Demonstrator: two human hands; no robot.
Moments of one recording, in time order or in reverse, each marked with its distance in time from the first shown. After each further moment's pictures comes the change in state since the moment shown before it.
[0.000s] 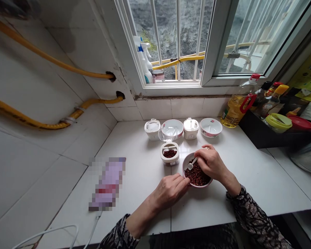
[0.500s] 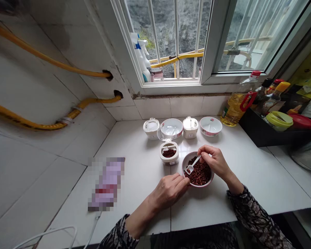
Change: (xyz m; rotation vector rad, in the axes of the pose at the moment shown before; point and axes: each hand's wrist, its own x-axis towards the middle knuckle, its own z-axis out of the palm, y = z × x) left_hand 0.002 0.000 -0.002 -0.015 -0.004 0.003; right_hand 0.003 -0.006 -0.008 0.502 0.013 0.552
